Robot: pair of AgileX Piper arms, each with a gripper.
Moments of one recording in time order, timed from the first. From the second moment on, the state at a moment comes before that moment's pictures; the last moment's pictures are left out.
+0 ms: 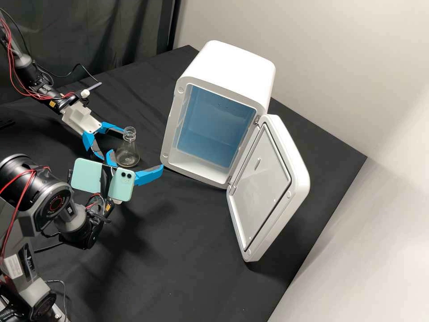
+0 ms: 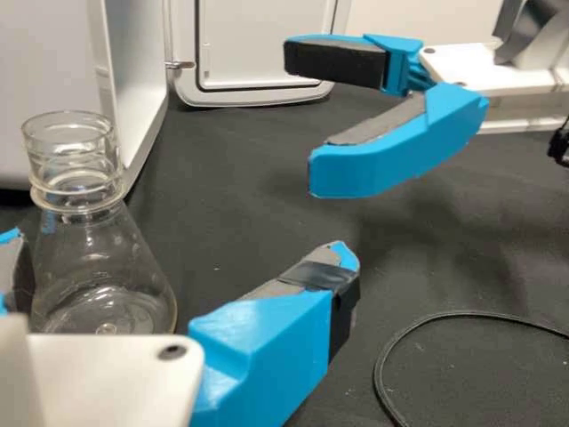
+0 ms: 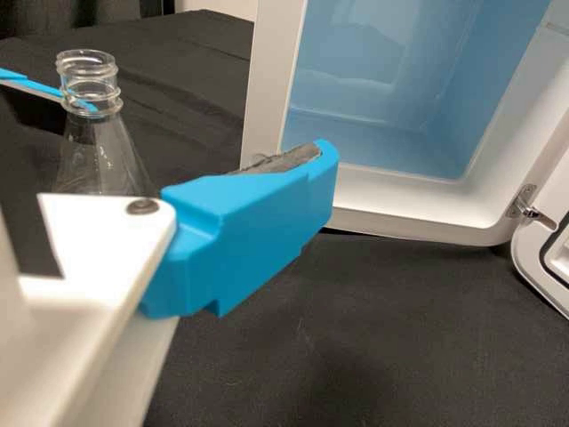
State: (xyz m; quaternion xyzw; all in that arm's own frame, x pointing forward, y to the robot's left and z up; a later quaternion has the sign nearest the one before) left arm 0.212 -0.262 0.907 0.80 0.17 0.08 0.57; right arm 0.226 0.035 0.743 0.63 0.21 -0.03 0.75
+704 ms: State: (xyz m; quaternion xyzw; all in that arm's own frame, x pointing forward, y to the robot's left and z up) left arm 0.215 -0.286 0.890 0.81 0.13 0.01 0.57; right arm 0.226 0.035 0.743 0.63 0.21 -0.03 0.75
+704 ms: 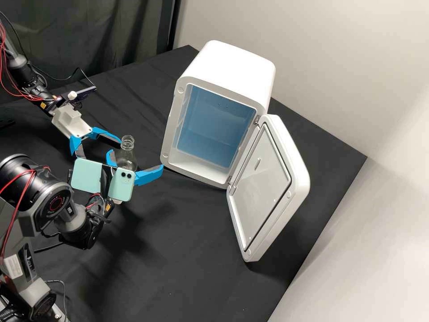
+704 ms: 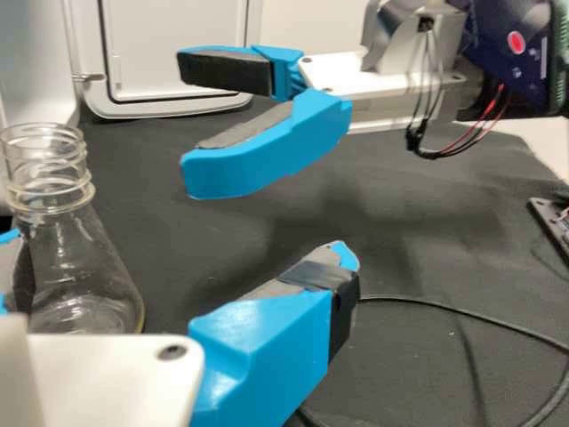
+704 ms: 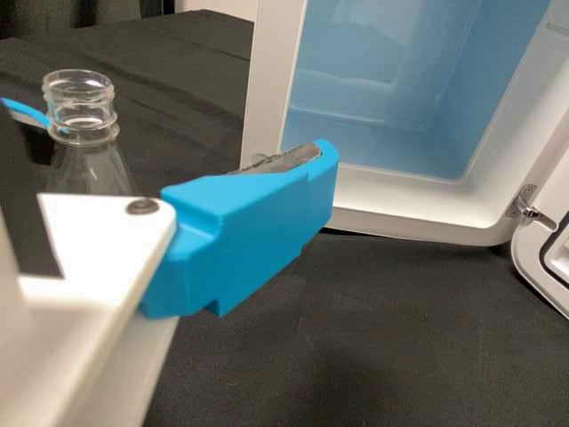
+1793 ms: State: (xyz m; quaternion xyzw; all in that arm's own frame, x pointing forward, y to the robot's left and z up) left arm 0.202 -0.266 0.898 0.78 0.20 0.10 0.58; right arm 0.226 0.035 0.743 0.63 0.21 -0.03 0.75
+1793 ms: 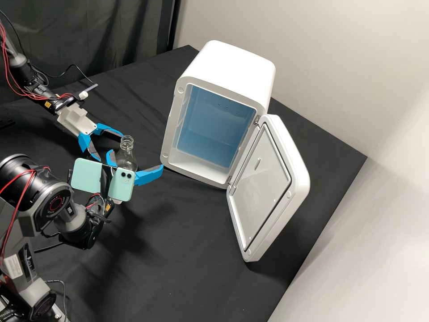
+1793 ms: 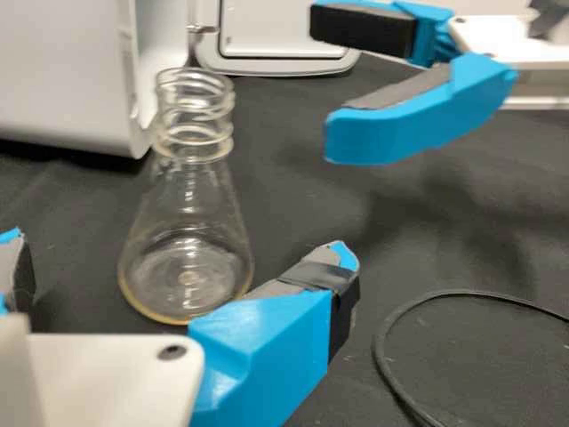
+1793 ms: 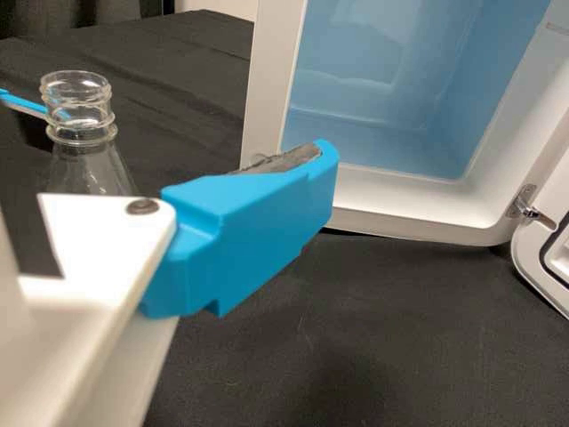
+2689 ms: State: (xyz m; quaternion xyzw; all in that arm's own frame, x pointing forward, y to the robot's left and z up) left arm 0.202 -0.259 0.910 0.79 0.19 0.11 0.57; right arm 0.220 0.026 0.751 0.63 0.20 -0.04 0.75
